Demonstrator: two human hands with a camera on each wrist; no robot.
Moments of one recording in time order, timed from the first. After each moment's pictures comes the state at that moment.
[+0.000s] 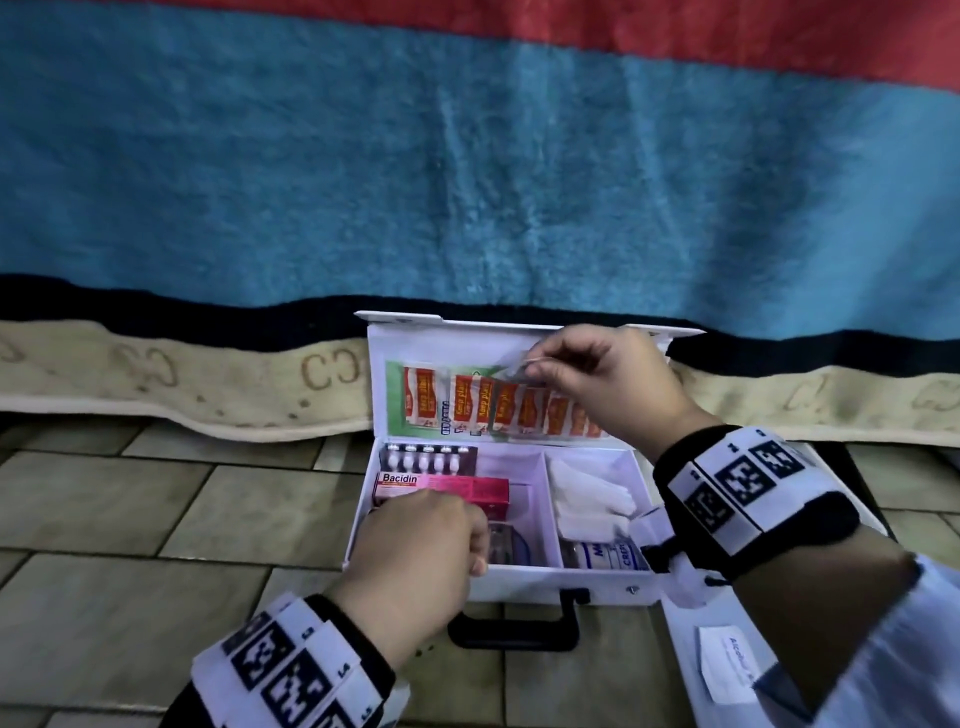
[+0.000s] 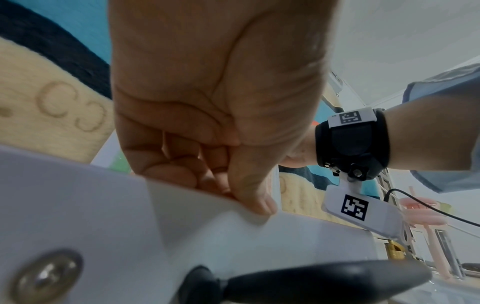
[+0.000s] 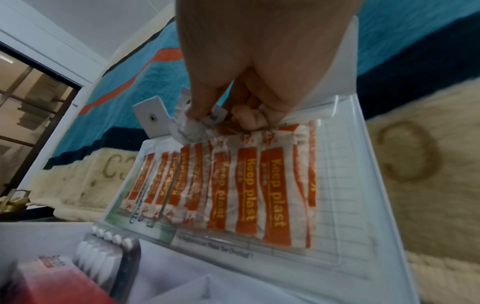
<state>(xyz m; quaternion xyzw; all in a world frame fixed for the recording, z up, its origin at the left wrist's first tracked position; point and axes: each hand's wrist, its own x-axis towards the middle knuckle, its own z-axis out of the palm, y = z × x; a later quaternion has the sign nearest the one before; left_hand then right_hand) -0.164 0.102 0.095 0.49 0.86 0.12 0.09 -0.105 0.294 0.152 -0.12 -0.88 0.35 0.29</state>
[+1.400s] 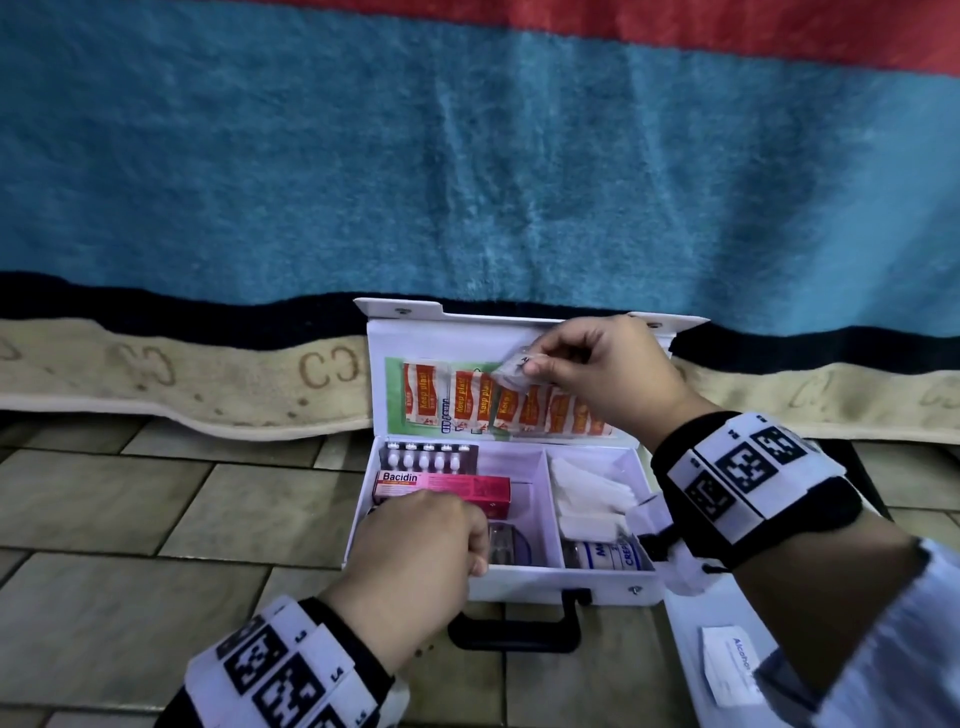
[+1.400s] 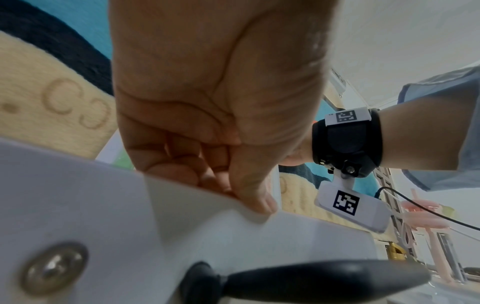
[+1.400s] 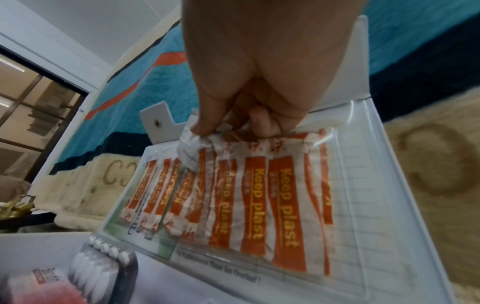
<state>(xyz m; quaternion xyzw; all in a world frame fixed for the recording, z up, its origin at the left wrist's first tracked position) -0.166 0.101 0.090 0.48 0.86 0.14 0.10 -0.109 0.295 0.158 -0.18 -0.90 0.32 0.25</state>
